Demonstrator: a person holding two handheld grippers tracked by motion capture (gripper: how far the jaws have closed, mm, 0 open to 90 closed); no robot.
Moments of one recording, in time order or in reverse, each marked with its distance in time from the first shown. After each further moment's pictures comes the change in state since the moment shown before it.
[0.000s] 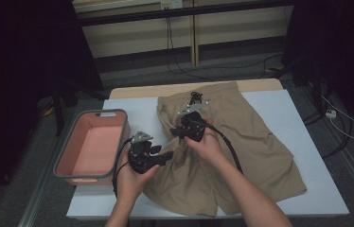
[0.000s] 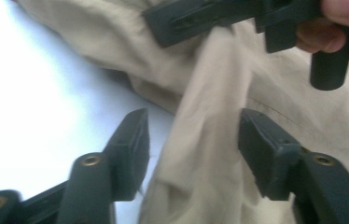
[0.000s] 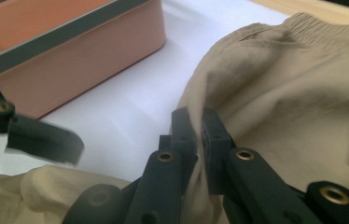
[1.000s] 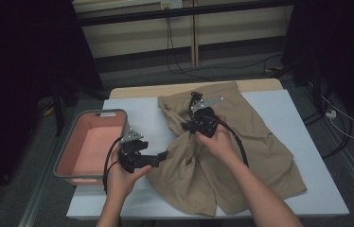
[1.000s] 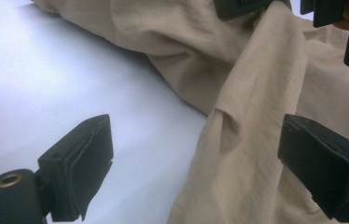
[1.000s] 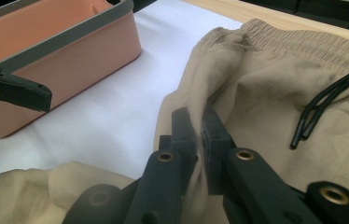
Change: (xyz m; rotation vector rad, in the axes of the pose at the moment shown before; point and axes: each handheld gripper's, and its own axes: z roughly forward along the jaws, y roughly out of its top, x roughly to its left) left arm 0.021 -0.004 -0.010 -0.032 -0.001 0.022; right arm -0.020 -0.003 -0.028 -0.043 -0.048 0.039
